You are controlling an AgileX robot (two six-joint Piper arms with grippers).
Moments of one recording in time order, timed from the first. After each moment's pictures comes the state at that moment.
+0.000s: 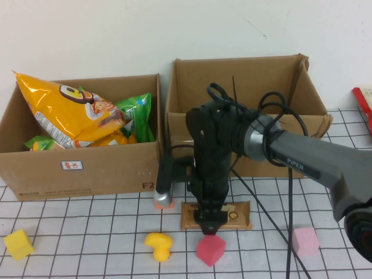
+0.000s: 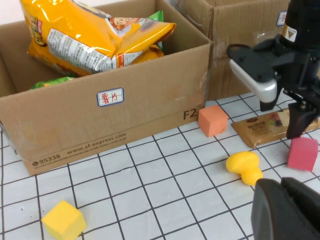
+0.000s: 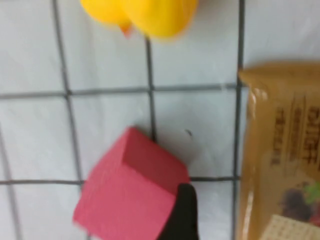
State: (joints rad) right arm 0.69 2.39 -2.03 0.05 1.26 -0.85; left arm -0.37 0.08 -0.43 -0.04 0.77 0.01
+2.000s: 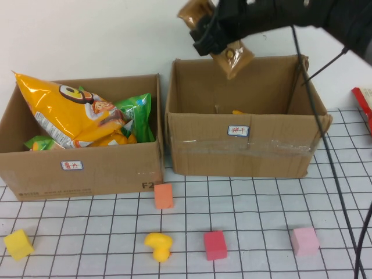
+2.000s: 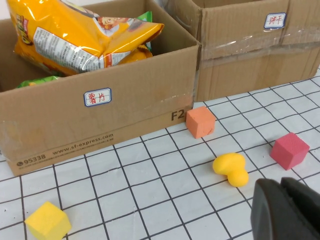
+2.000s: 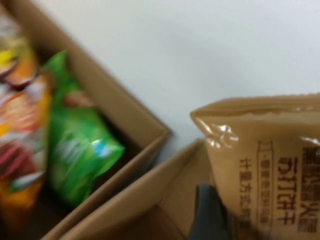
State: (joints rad) right arm 0.52 2.04 -2.11 0.08 0.64 -0.43; left arm -0.37 0.08 -0.43 -0.09 0.77 0.03
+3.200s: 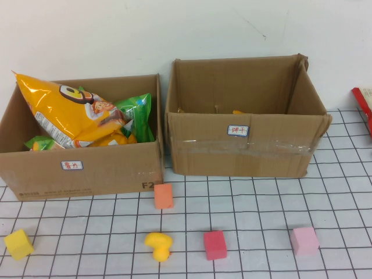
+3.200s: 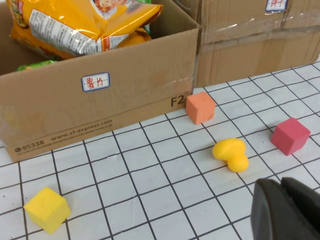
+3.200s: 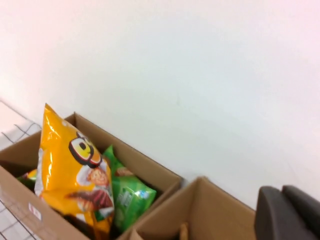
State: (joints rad) right arm 0.42 1.32 -1.55 0.42 0.57 -0.56; left arm -0.37 0.08 -0.42 -0.09 0.80 0.03
